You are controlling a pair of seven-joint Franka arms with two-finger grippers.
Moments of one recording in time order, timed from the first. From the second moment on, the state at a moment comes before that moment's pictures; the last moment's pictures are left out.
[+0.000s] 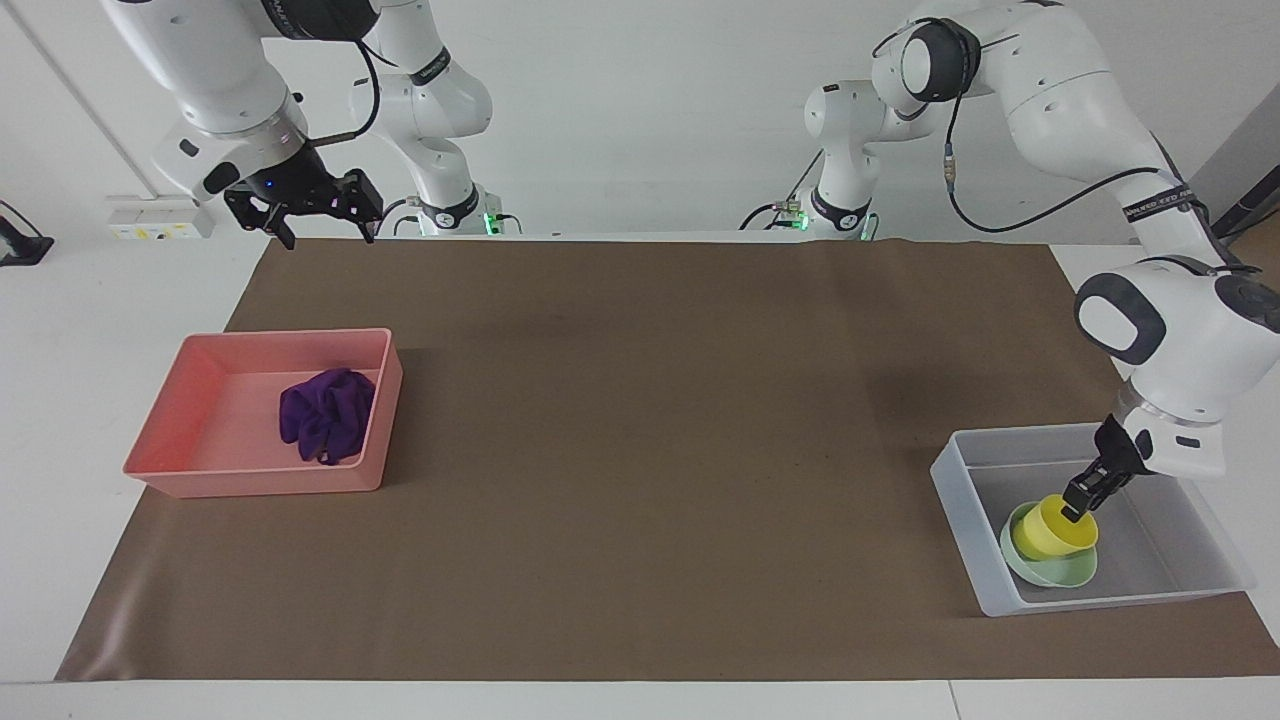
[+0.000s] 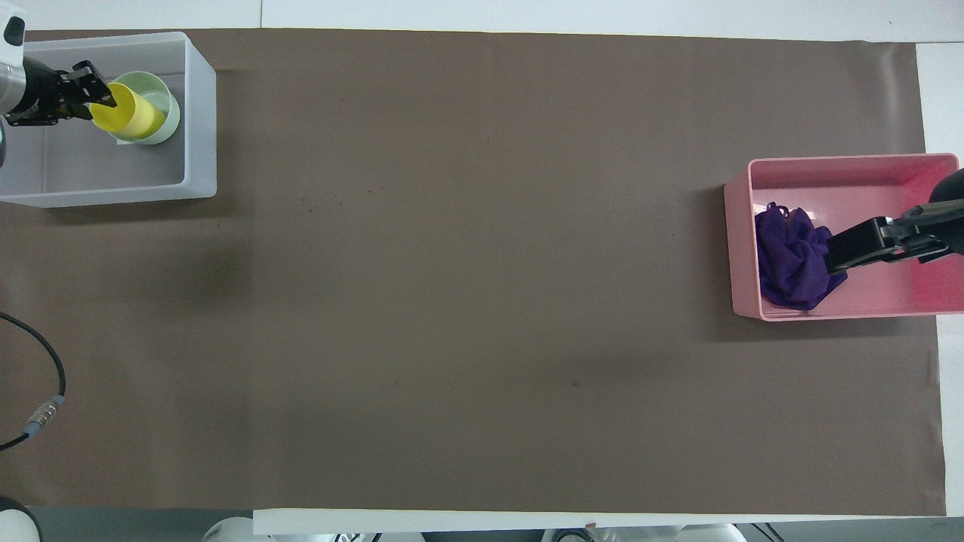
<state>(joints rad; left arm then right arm) -0.08 0.47 0.18 -1.52 -0.16 2.20 -0.20 -0.01 -0.08 0.03 -1.62 -0.02 1.38 -0.07</state>
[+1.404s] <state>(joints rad) -0.13 -0.04 0.17 -1.64 -0.01 1.62 0.02 -0.01 -0.08 0.02 -1.62 -0.02 1.38 -0.07</state>
